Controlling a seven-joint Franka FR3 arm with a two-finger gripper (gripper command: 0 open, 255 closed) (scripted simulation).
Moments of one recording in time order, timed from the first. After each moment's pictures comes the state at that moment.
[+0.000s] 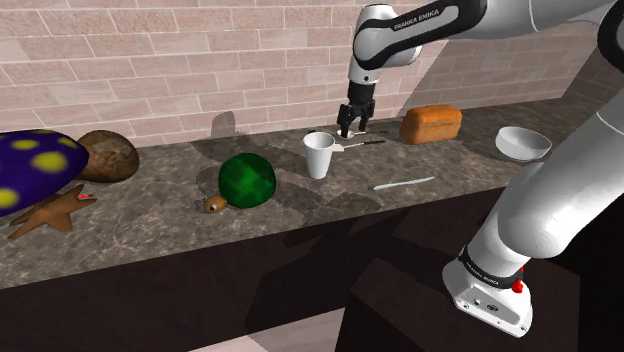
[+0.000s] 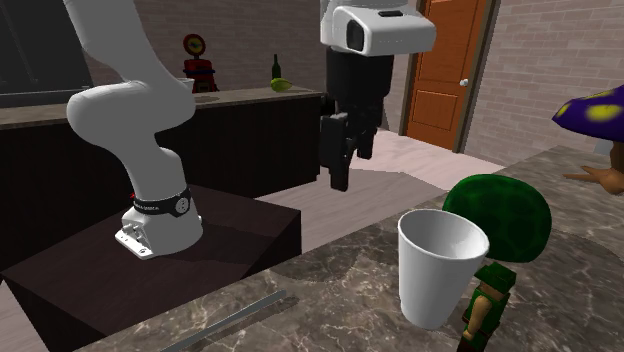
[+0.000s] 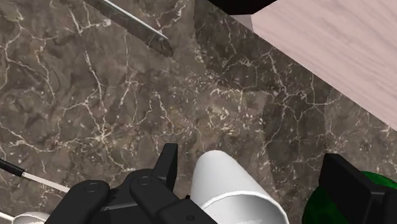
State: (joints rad) arm 0.01 -0.18 -0.16 -2.21 0.11 1.98 -0.09
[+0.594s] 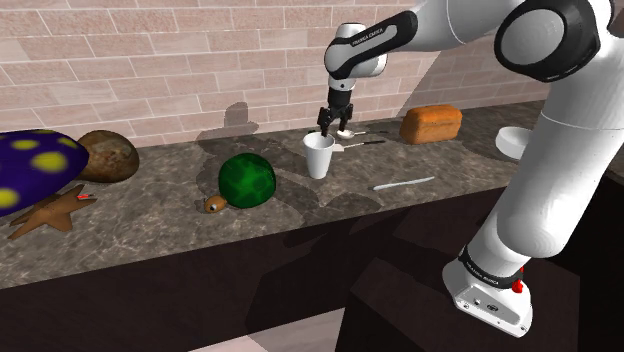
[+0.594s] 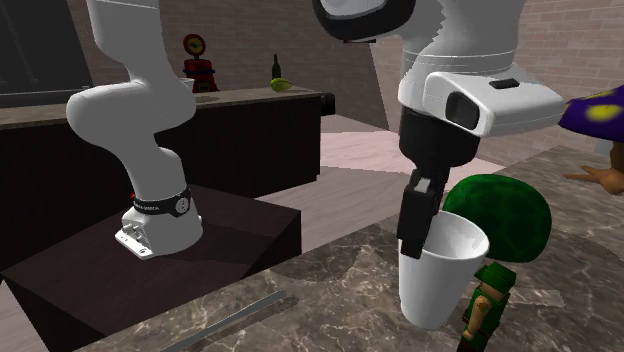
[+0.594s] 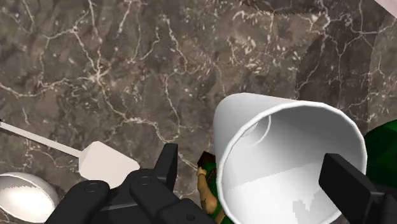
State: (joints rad) arm -0.01 0.16 -0.18 -1.95 0.19 2.08 -0.16
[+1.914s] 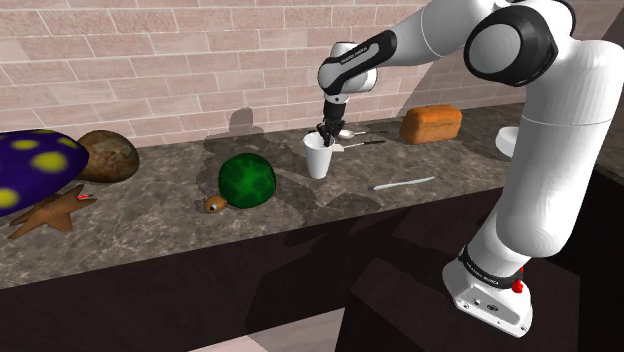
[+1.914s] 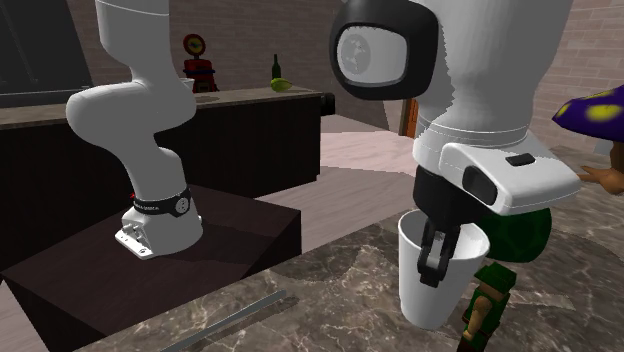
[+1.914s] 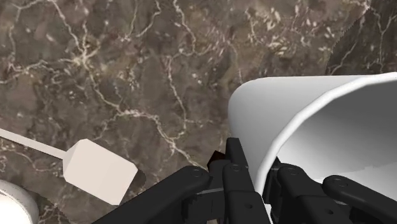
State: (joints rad) arm -0.02 0.28 -0.17 -1.92 0.23 2.17 -0.20
